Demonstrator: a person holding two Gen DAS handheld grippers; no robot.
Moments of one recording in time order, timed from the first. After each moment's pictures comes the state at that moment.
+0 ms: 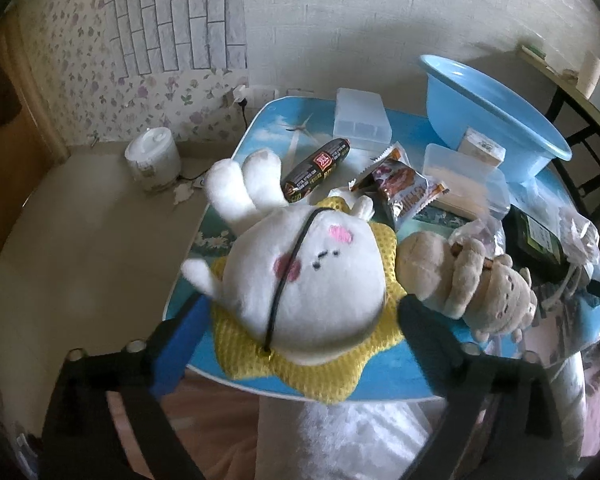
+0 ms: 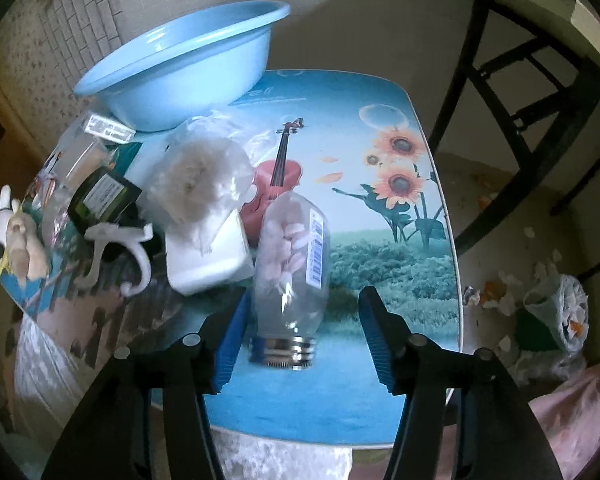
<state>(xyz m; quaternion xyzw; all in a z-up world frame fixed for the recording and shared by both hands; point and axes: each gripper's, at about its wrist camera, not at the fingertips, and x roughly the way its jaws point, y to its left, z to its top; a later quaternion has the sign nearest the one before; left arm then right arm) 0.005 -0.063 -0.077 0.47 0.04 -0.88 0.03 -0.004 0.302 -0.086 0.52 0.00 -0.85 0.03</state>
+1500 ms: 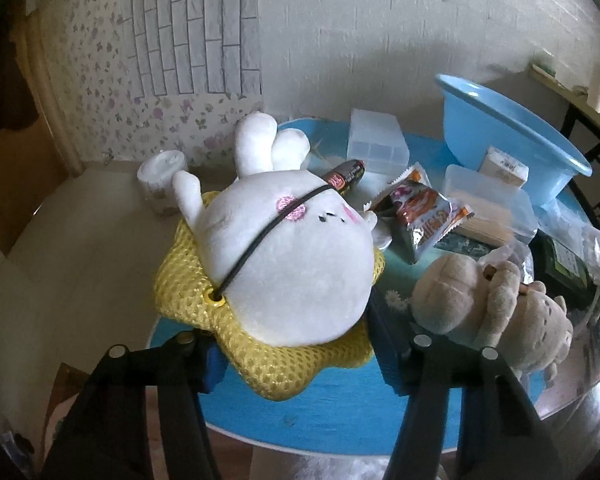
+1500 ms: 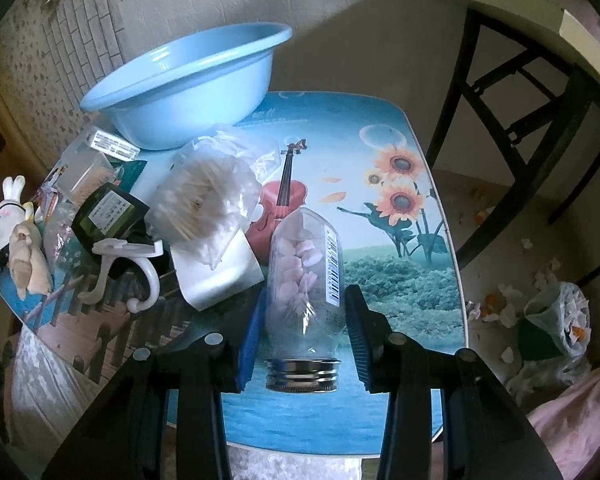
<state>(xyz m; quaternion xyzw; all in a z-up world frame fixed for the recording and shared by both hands) 0.006 -0.065 -0.093 0.40 0.04 -0.91 0.06 0.006 0.297 -0.075 0.48 -0.01 -0.88 0.02</state>
